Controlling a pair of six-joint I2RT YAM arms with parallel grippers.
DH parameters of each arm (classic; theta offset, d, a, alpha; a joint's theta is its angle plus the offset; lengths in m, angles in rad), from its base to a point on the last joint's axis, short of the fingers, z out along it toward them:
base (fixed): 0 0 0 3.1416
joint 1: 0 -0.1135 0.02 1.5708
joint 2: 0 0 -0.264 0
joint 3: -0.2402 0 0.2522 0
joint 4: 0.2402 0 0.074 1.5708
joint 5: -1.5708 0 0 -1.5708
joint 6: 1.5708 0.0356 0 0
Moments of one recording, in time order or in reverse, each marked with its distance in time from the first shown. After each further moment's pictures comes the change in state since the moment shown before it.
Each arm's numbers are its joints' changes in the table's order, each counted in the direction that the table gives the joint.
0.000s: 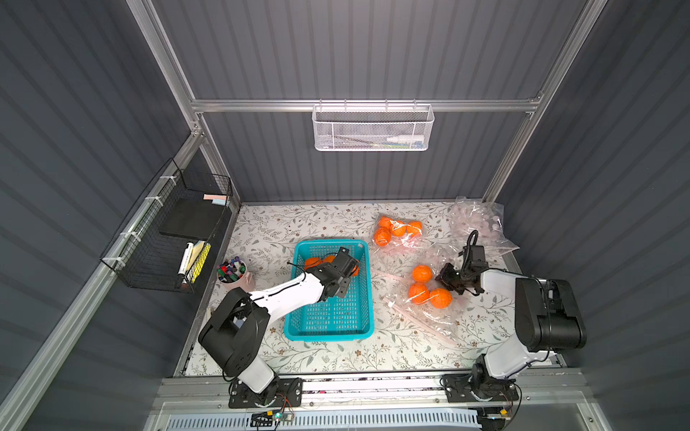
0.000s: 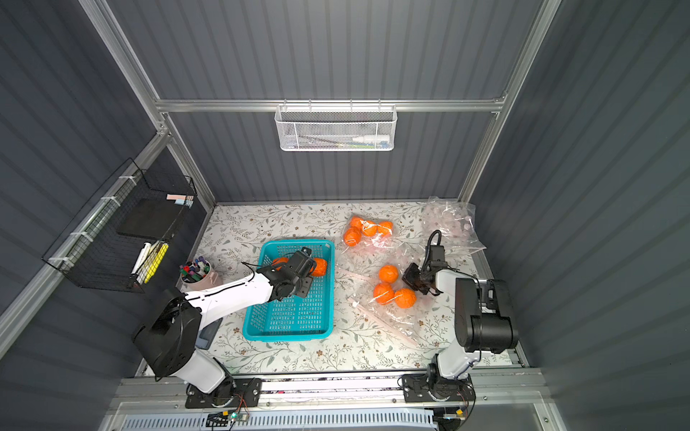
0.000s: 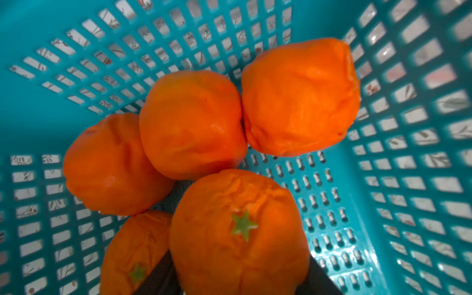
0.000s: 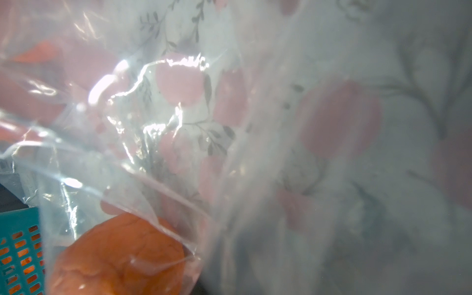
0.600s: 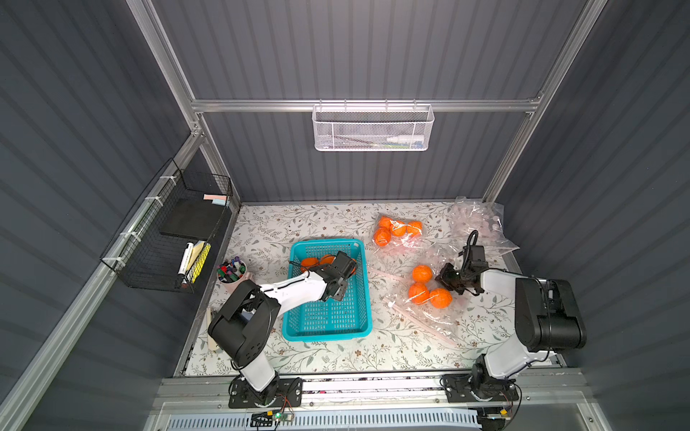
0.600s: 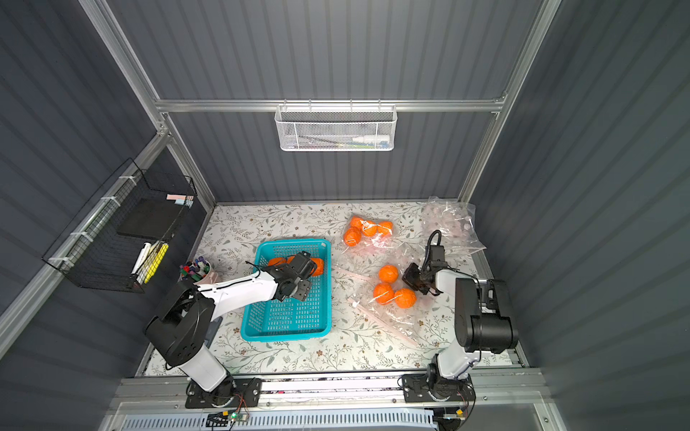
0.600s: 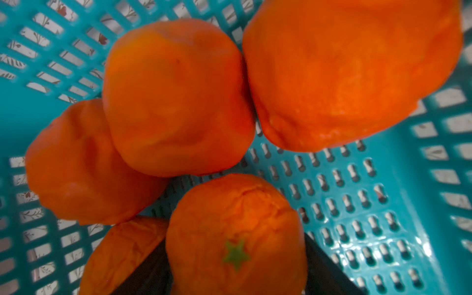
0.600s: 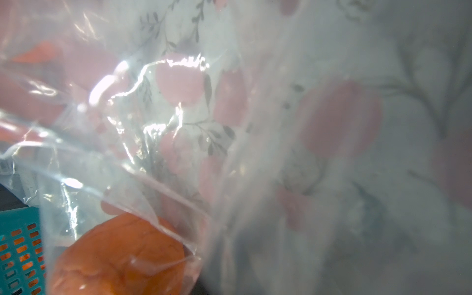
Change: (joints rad) left arm -0.024 0.078 -0.012 0.008 0.040 0.042; right arm 0.000 0.000 -0.001 0.001 0.000 0.002
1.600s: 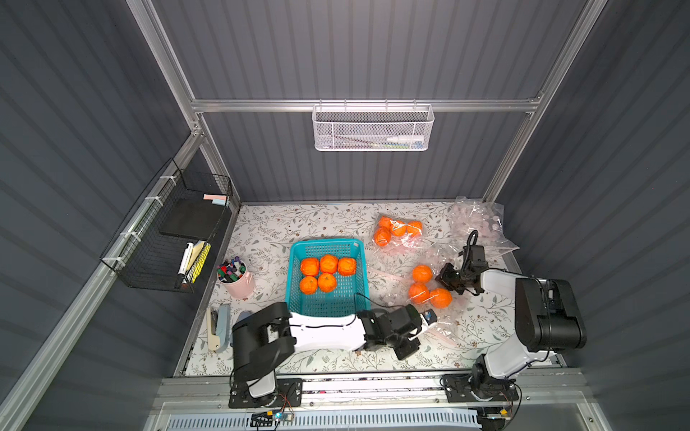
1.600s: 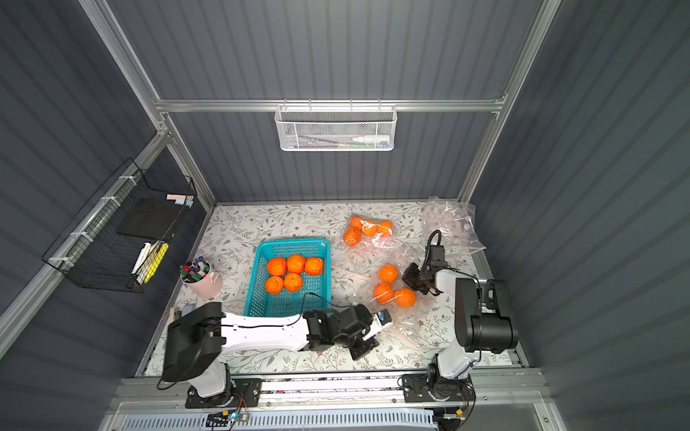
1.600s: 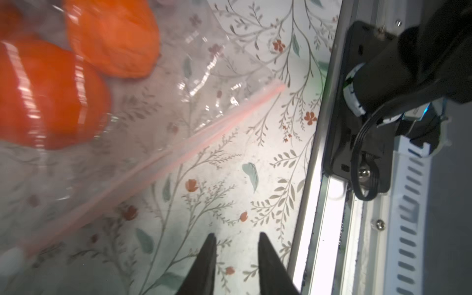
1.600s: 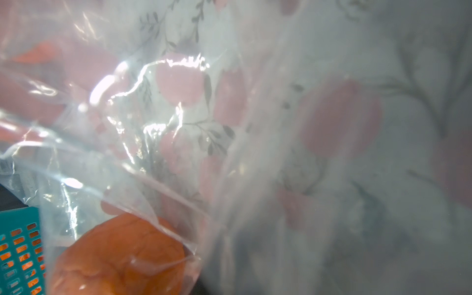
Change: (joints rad) left arm 0.632 0.110 -0.082 -0.335 -0.473 0.095; right arm 0.000 0.000 0.000 0.000 0.000 0.000
